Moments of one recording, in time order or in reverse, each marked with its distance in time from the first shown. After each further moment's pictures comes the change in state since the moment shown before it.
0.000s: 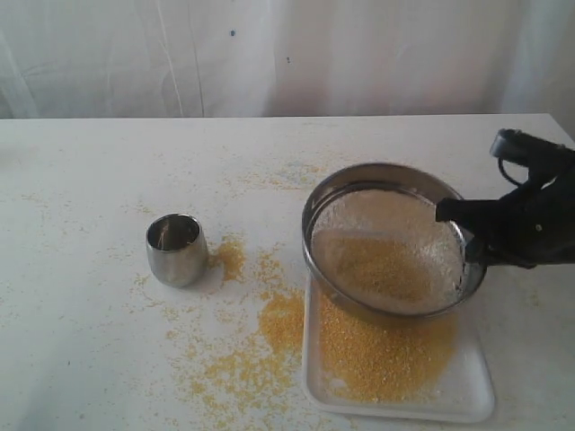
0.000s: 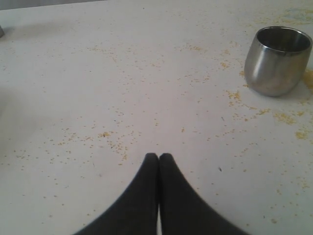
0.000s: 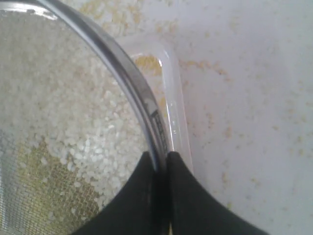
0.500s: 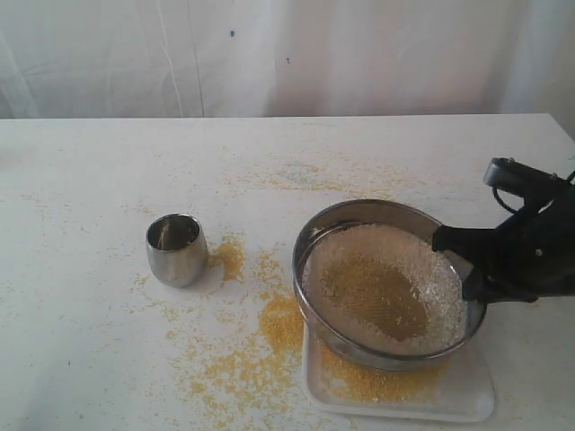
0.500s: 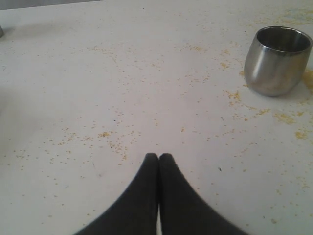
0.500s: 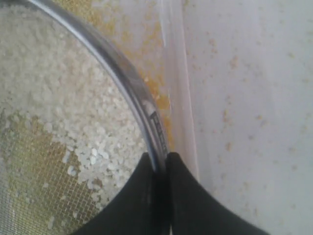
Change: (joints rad) left arm 0.000 0.000 0.000 0.000 0.000 0.000; right arm 0.000 -0.004 0.037 -0.005 0.099 0.026
